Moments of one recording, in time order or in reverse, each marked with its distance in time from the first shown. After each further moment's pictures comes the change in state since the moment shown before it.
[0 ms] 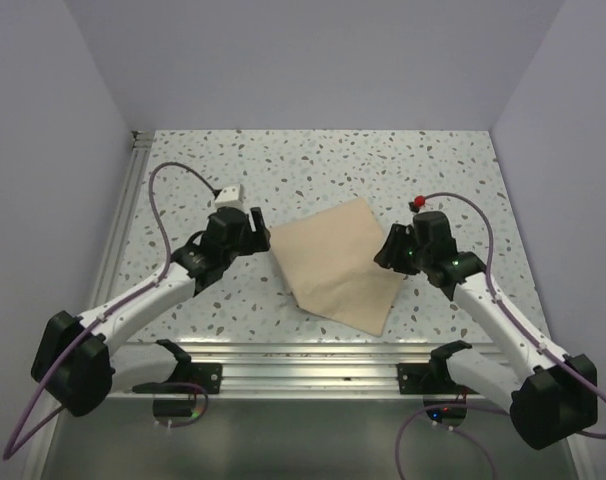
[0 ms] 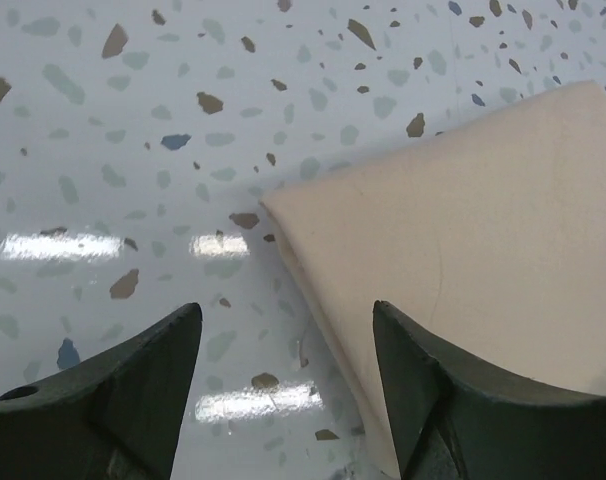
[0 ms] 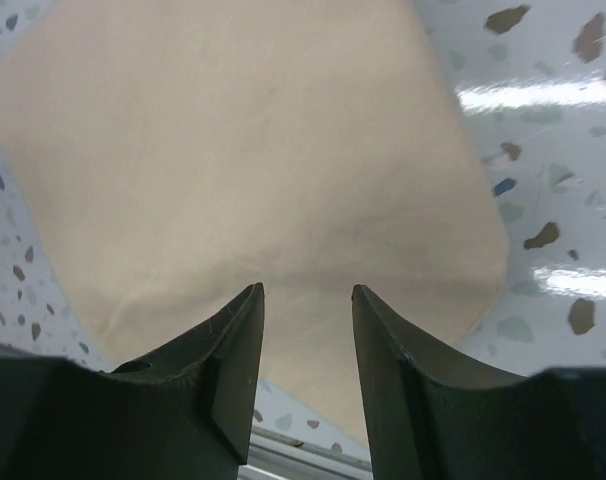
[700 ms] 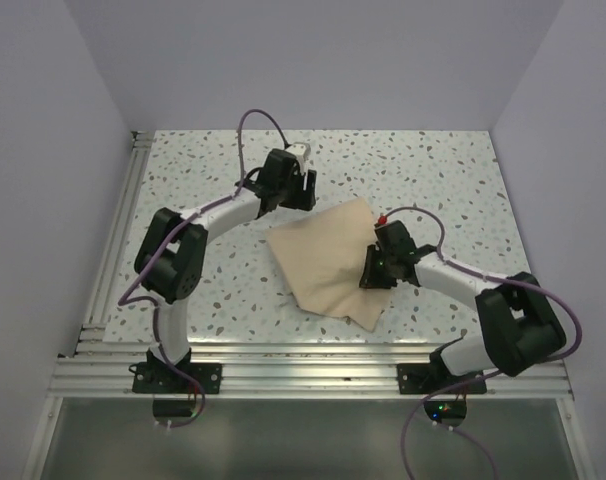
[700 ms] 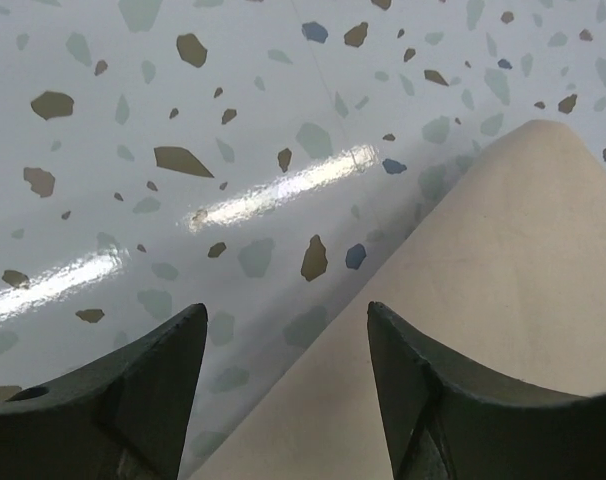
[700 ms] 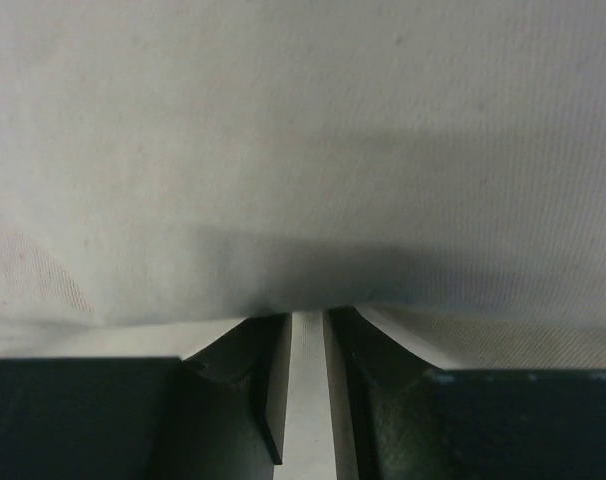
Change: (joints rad) left arm 0.064 0.835 0.753 0.006 0.356 0.314; right arm 0.153 0.373 -0.056 0.139 0.006 0.031
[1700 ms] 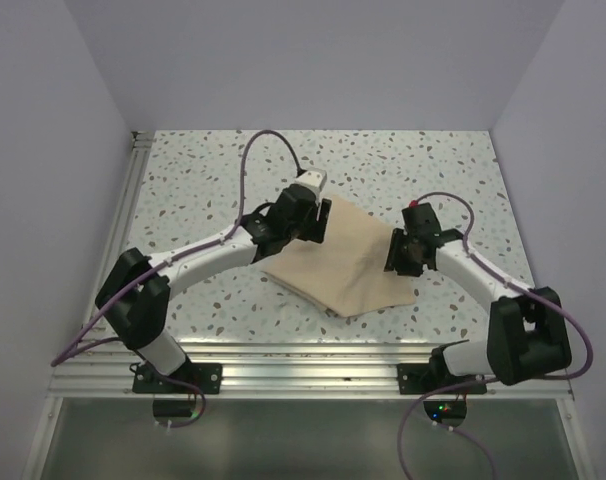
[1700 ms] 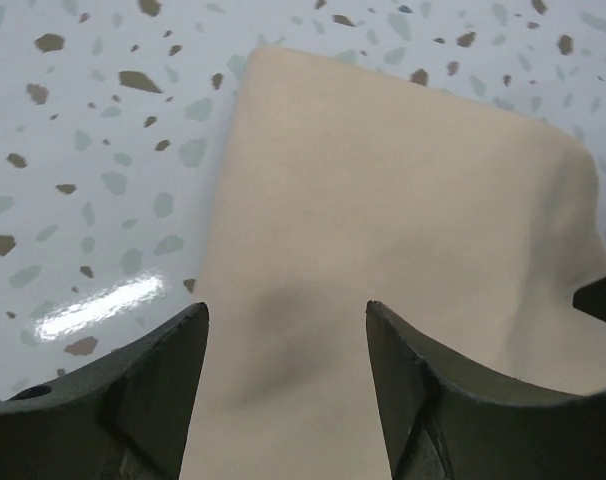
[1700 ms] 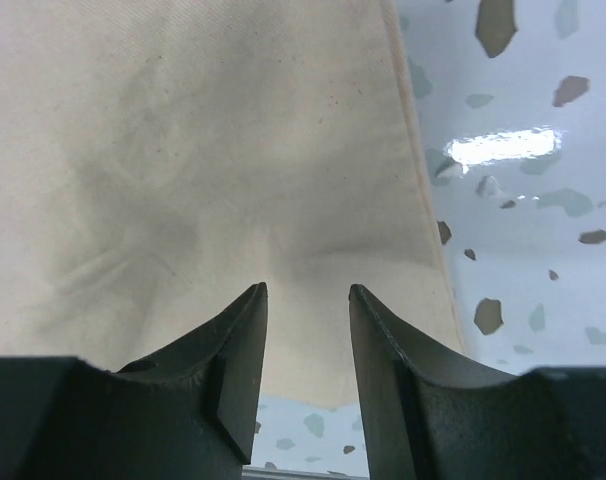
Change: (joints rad) left arm -0.232 -0.342 -0.292 -0.018 -0.297 -0.077; right arm -0.209 0.000 0.125 -0.201 0.069 -0.077
